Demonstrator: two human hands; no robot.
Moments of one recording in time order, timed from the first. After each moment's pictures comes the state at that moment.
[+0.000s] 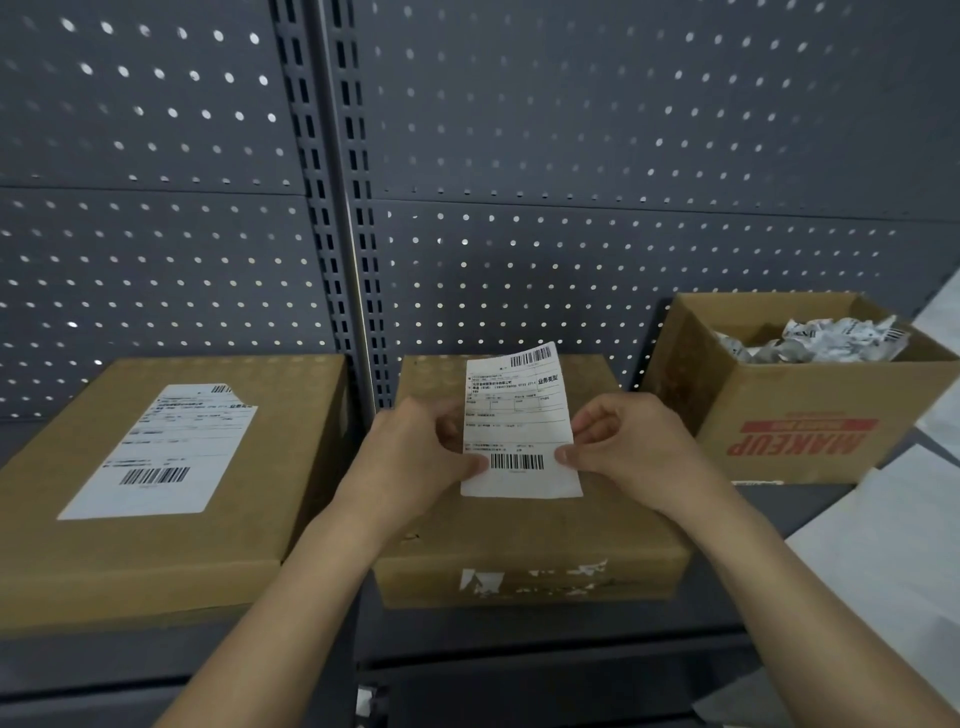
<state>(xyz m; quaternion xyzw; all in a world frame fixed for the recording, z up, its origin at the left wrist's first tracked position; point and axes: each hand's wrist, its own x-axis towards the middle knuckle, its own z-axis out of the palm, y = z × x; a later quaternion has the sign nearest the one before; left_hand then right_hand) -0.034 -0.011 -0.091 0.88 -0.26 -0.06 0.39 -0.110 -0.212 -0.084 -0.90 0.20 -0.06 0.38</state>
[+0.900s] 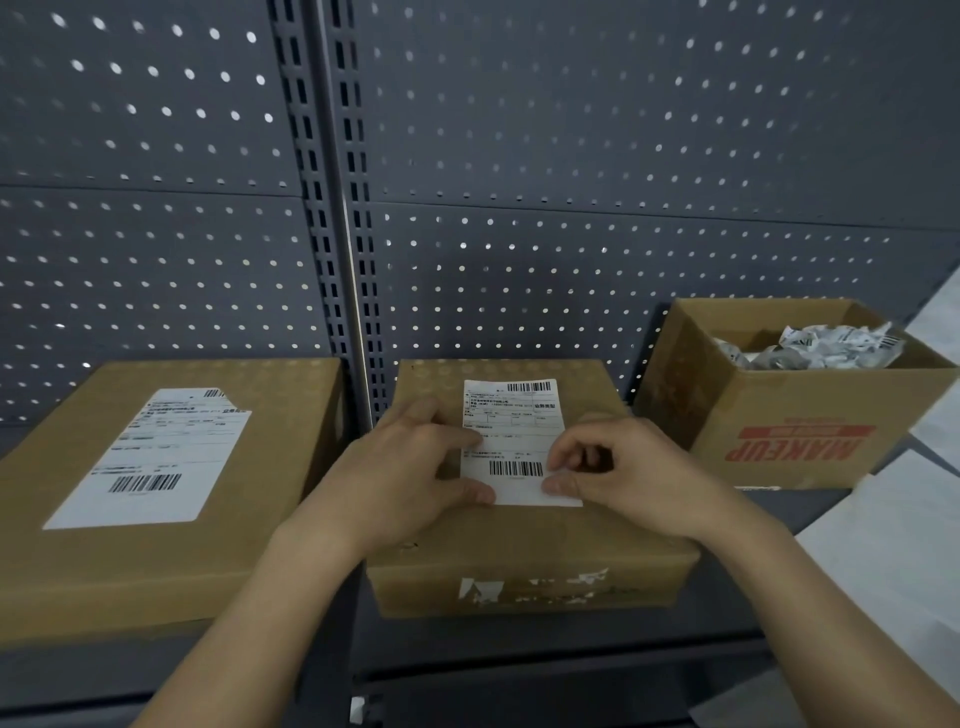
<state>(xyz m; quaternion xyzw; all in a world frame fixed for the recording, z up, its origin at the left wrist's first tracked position) -0.025 0.001 -0.095 0.91 -0.37 -0.04 0.18 -0.111 -0.227 -0.095 -0.94 -0.01 -0.03 0.35</state>
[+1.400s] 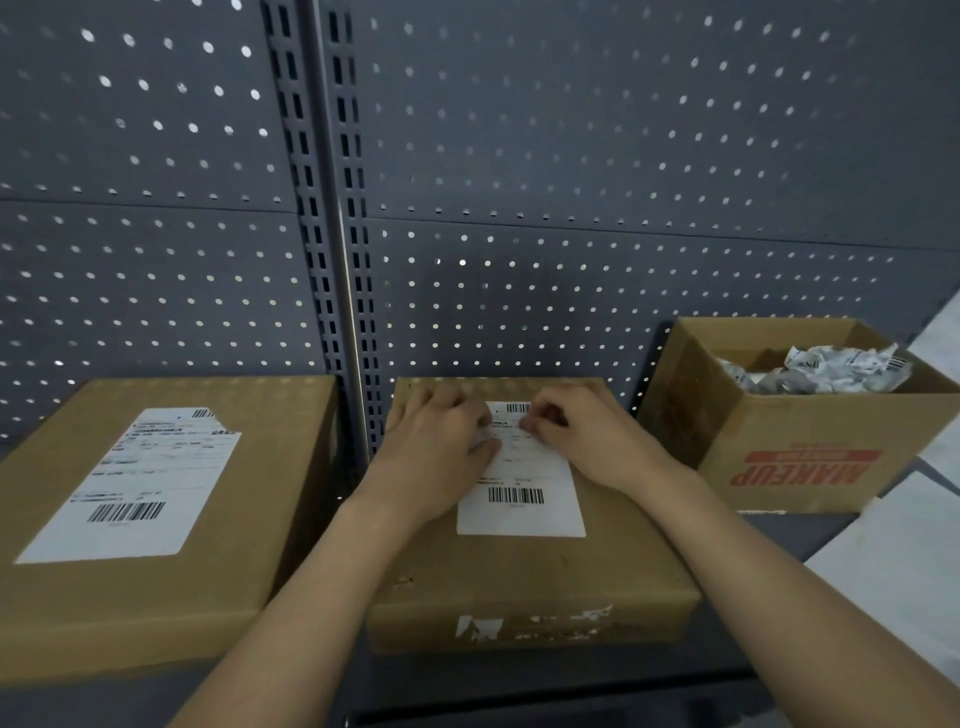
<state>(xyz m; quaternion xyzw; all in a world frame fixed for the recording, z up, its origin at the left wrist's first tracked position) 0.011 -0.043 -0.110 0.92 -0.34 0.05 0.19 -0.038 -0.233 -0.102 -0.97 0.01 -0.10 0.22</state>
